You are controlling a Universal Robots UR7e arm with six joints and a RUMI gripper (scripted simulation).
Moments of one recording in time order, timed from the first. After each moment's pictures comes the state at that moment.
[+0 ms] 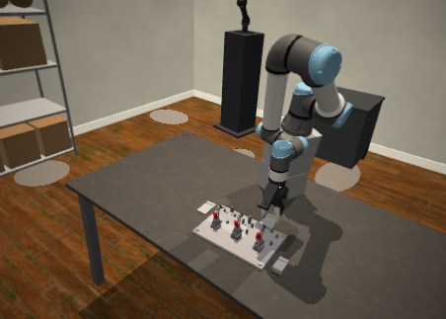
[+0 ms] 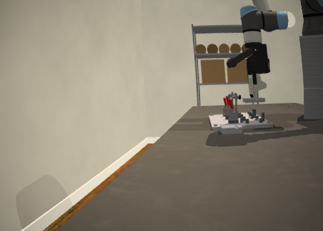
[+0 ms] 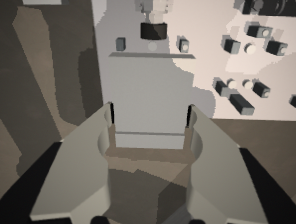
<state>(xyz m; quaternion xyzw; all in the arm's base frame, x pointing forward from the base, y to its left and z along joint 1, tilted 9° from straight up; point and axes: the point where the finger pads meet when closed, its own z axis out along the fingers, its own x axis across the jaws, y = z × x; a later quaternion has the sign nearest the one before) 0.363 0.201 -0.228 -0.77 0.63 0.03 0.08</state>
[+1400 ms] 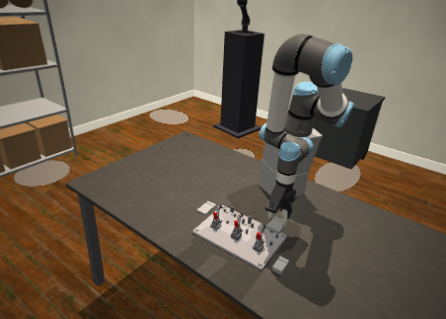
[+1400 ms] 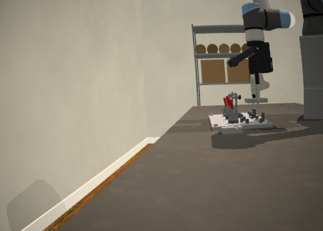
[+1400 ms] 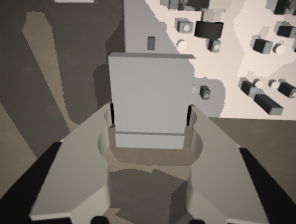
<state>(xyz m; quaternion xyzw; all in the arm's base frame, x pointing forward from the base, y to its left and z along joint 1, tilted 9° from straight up) 0.355 0.232 -0.223 -0.77 0.63 0.03 0.08</state>
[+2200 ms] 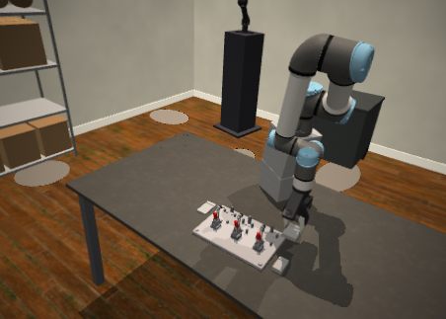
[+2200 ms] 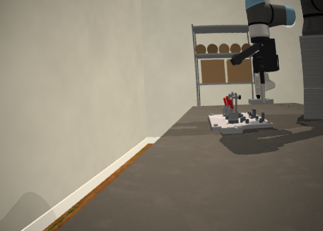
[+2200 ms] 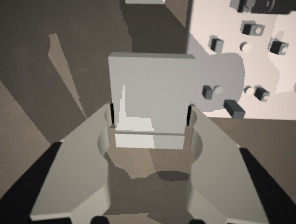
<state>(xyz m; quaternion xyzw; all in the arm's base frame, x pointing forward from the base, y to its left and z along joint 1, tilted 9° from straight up) 0.340 0.302 -0.212 -0.77 0.63 0.03 0.08</state>
